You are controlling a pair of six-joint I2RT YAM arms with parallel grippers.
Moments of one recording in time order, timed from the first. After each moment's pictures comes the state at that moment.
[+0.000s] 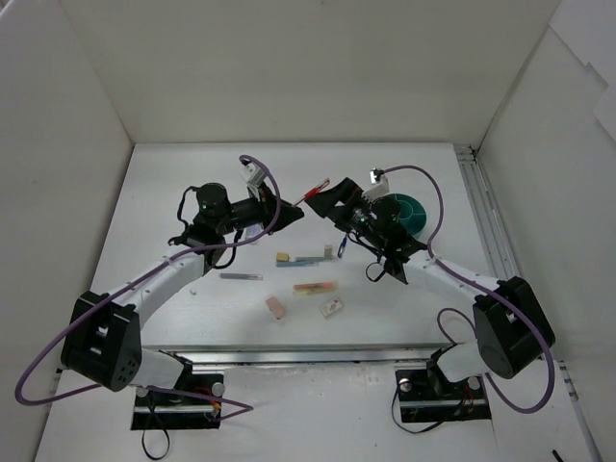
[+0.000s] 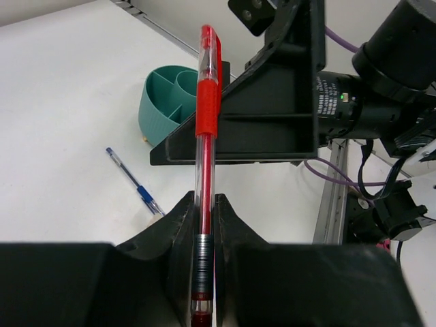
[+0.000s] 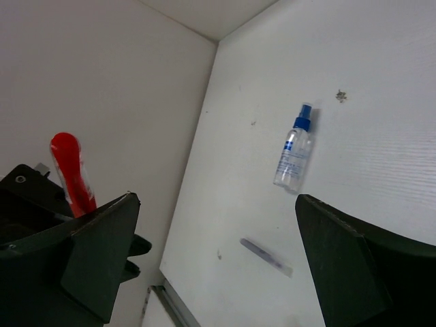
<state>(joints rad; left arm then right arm) -0.42 1.38 0.92 0.42 0.76 -0.37 0.54 1.42 0.77 0.53 -0.12 0.99</state>
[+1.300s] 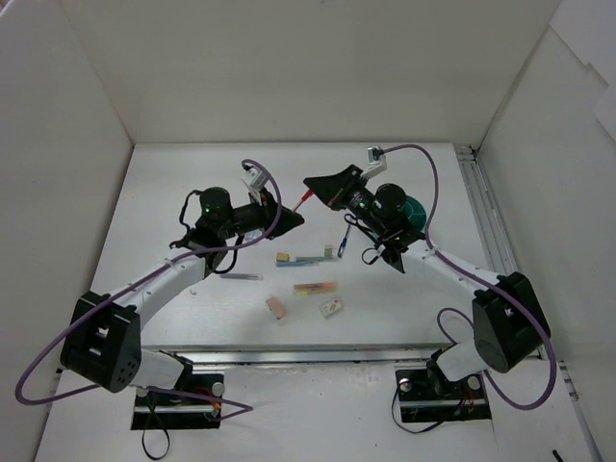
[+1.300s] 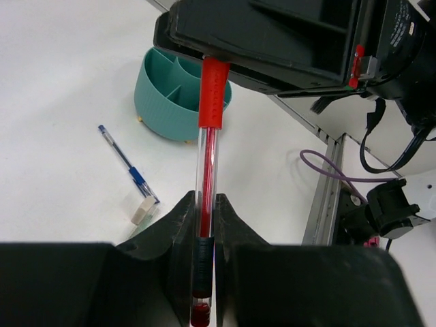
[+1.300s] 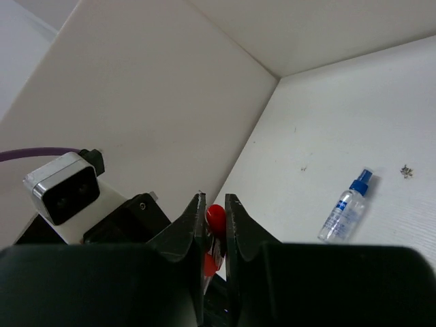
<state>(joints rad) -0.43 1.37 0.89 0.40 0.71 -0.40 0.53 1.46 0.89 0.69 -0.23 0.92</state>
